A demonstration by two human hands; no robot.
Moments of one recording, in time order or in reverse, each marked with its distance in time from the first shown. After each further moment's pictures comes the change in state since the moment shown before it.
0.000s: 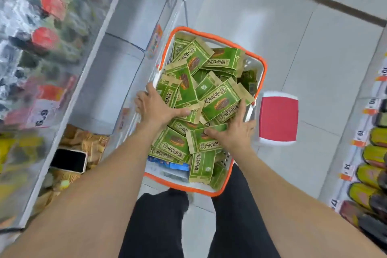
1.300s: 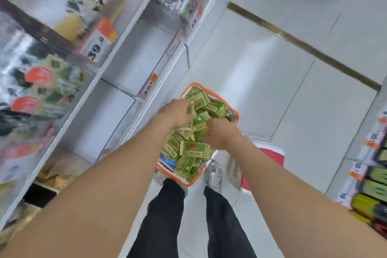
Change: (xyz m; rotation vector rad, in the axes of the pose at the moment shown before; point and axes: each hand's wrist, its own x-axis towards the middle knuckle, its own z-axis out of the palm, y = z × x) left_hand 0.142 0.158 0.007 0.267 -0.384 0.272; right_hand 0.181 -0.138 -0.076 -0.737 -0.453 -0.419
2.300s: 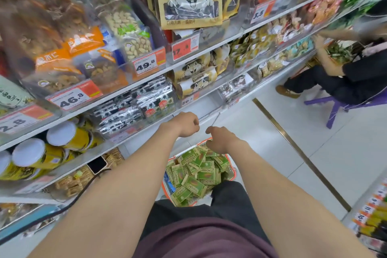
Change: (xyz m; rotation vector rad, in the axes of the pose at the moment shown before) left_hand -0.258 -0.025 -0.179 -0.318 0.275 -0.006; right_hand -0.199 -0.190 -0.162 -0.348 0.033 -0.230
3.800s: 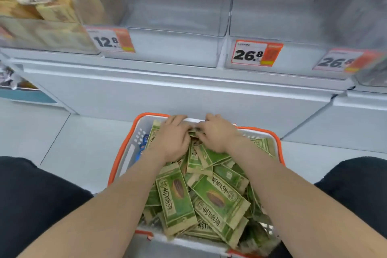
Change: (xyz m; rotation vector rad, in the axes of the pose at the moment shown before) left_hand 0.282 -0.284 0.516 -0.014 0.805 -0.463; right_hand 0.503 0.128 0.373 -0.698 0.150 -0.954
